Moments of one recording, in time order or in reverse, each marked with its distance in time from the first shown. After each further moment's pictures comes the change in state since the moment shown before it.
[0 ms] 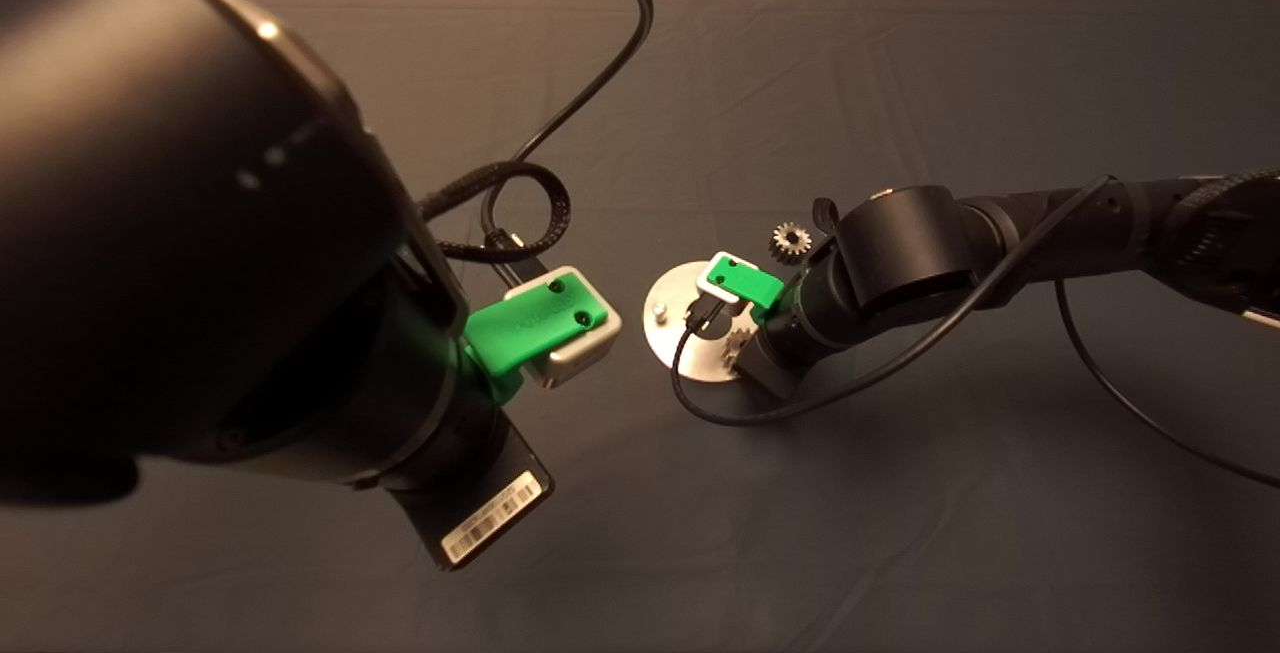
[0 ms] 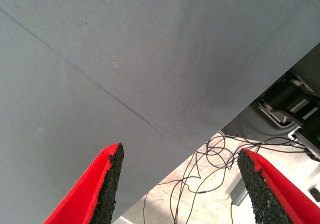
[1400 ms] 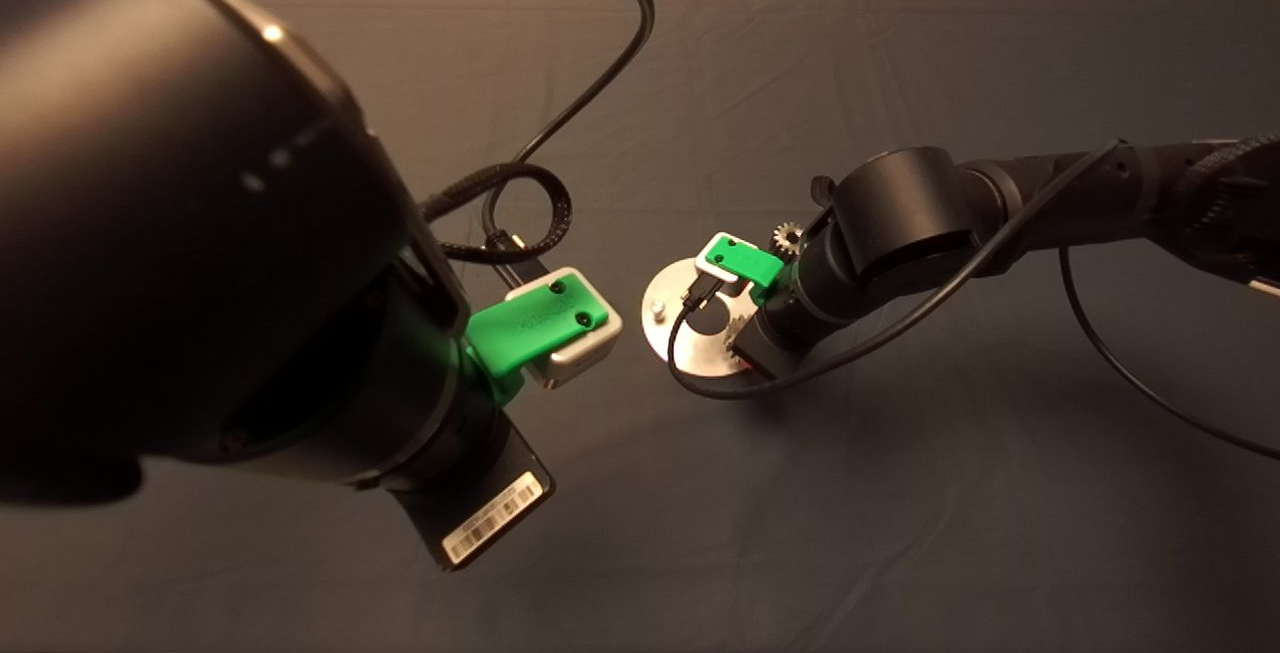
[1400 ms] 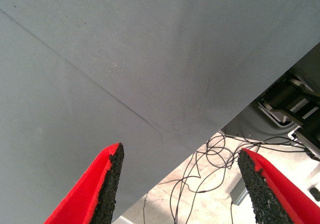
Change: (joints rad) left arm 0.002 0.003 0.000 0.000 0.000 0.000; right arm 0.055 0.016 -0.023 0.071 0.000 0.026
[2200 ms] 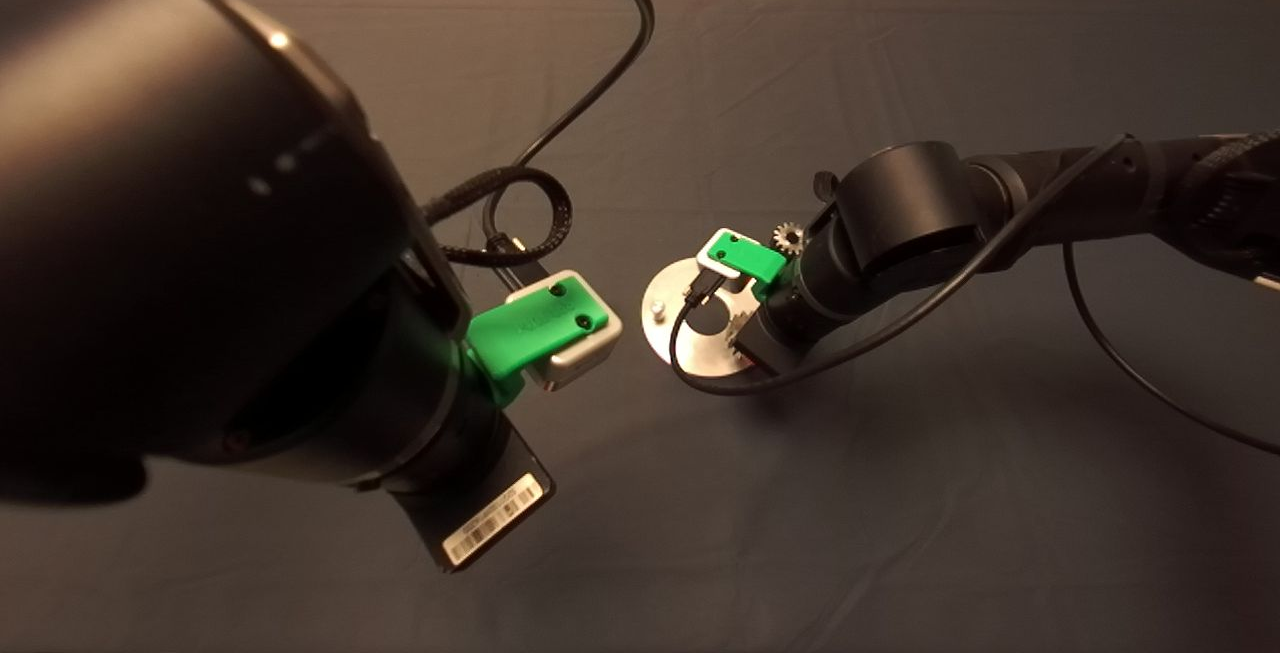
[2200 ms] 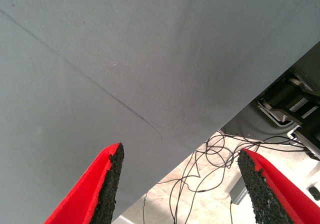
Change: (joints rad) left arm 0.003 0.000 0.000 0.000 0.000 0.000; right arm 0.009 0.000 -0.002 0.002 0.000 0.000
